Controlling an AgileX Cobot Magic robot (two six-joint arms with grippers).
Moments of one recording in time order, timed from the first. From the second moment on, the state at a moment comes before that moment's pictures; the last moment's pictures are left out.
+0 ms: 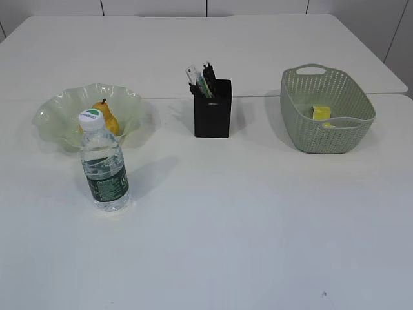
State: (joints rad) left arm 0.05 0.01 -0.56 -0.07 1.24 0.05; right arm 0.19 -0.02 -0.55 -0.10 1.27 -0.02
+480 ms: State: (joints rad) left arm 0.05 0.01 -0.52 -0.09 1.11 0.05; right arm 0.19 -0.02 -0.50 -0.11 1.16 -0.02
